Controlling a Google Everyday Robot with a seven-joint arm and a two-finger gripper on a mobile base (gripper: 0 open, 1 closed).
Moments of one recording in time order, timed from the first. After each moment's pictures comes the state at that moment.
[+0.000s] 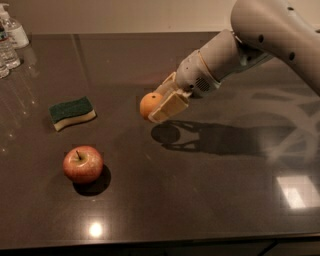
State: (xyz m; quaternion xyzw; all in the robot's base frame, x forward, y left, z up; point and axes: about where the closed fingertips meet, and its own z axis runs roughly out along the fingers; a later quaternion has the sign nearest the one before) arm 0.539 -0.001 0.896 -0.63 0.67 0.27 0.29
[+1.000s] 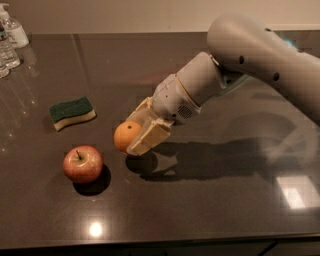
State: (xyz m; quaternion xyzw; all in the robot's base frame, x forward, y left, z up) arm 0.455 0.049 0.884 -0.69 0.59 0.32 0.26
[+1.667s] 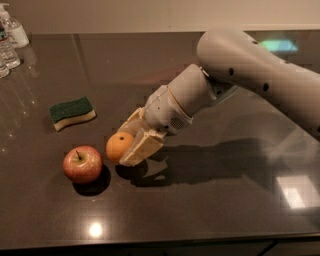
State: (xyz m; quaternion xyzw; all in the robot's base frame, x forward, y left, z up) arm 0.438 0.068 0.868 -0.71 0.57 0.34 0.26
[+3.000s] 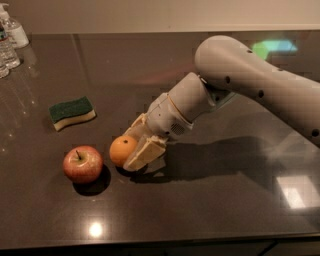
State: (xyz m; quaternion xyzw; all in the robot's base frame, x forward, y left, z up) arm 0.440 0.065 0.848 -0.70 0.58 0.34 0.25
